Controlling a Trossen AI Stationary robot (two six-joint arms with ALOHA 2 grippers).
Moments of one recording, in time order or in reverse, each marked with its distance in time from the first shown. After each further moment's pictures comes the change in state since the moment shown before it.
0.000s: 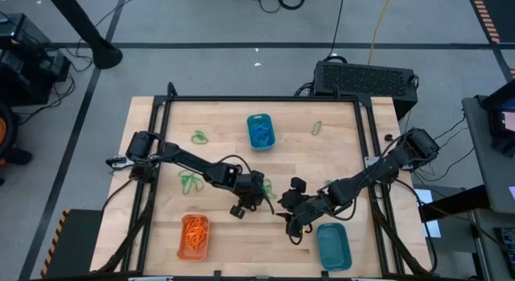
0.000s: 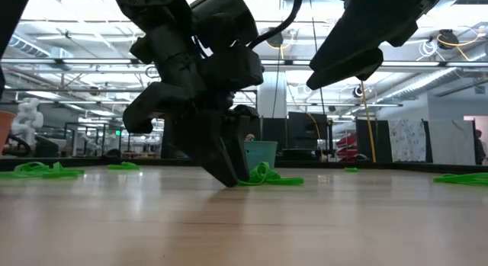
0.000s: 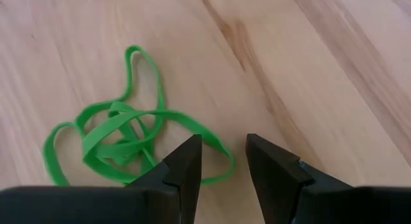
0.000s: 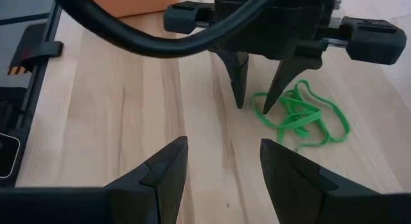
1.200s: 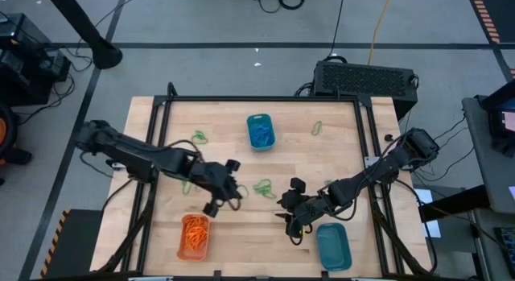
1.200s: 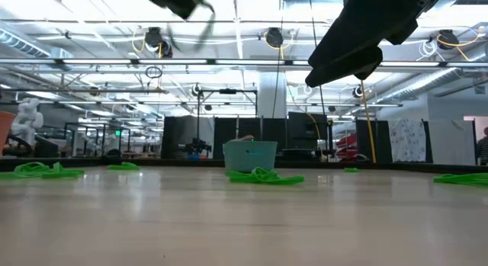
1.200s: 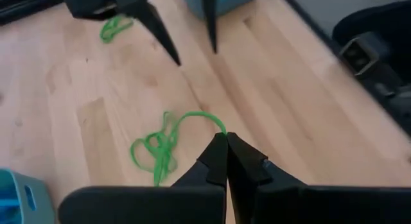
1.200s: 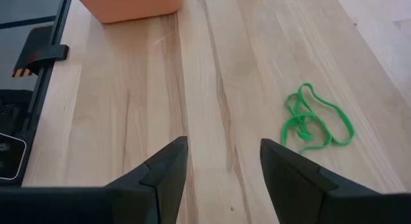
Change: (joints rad) left arm -0.115 -0.545 -0.002 -0.292 -0.077 -0.140; right arm 0.000 0.000 0.000 0.014 -0.002 -0.003
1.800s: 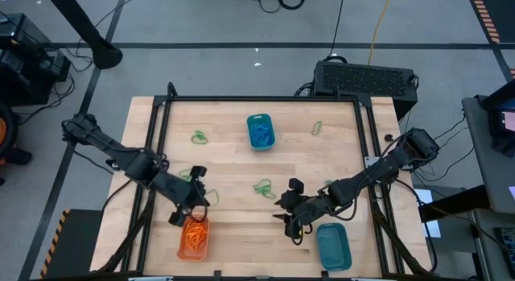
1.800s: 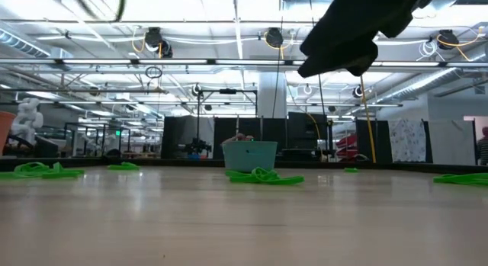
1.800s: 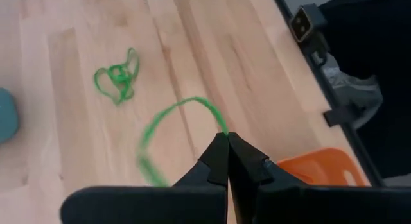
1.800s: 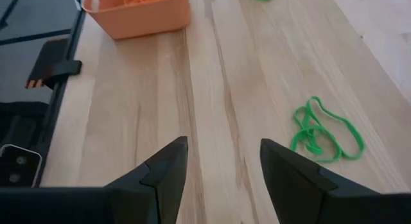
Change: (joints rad) left arm -0.243 -0.231 -0.025 -0.314 -0.143 -0.356; right arm 0.000 0.000 0.000 0.055 -0.002 -0.006
